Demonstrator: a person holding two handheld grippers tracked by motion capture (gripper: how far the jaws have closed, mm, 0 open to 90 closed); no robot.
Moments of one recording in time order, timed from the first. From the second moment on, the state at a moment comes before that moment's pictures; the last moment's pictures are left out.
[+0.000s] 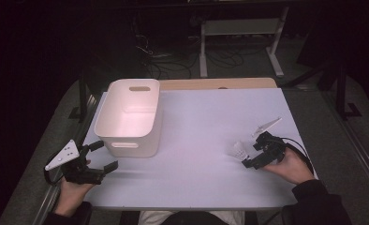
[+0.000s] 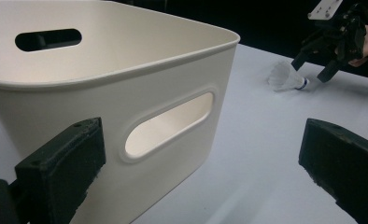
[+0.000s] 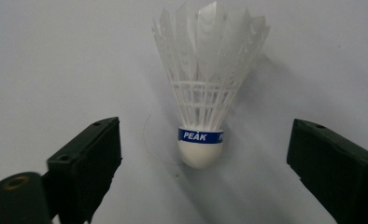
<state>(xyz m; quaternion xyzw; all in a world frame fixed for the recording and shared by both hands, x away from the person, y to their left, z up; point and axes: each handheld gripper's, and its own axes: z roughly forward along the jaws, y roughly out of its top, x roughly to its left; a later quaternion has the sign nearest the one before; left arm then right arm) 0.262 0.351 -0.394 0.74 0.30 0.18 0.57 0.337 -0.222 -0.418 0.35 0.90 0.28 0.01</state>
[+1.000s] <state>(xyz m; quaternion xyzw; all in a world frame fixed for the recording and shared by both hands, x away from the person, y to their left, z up) 0.262 0.351 -0.394 0.74 0.30 0.19 0.57 0.341 -0.216 -0.427 0.35 0.91 0.24 0.00</state>
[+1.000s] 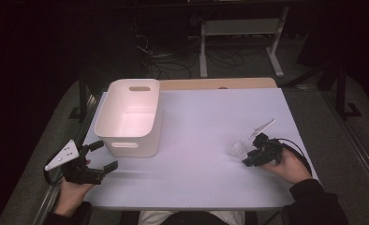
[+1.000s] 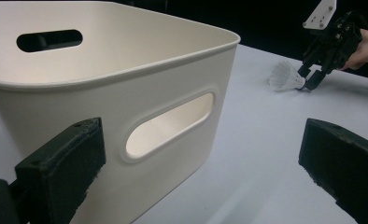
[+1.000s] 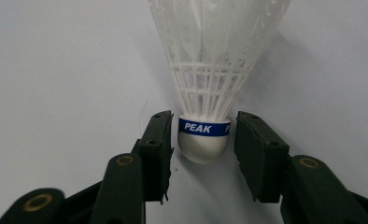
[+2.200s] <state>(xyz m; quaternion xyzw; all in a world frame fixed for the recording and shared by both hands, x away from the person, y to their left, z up) 0.262 0.351 -0.394 0.74 0.30 0.18 0.57 0.340 -0.220 -0.406 0.35 0.90 0.28 0.02</state>
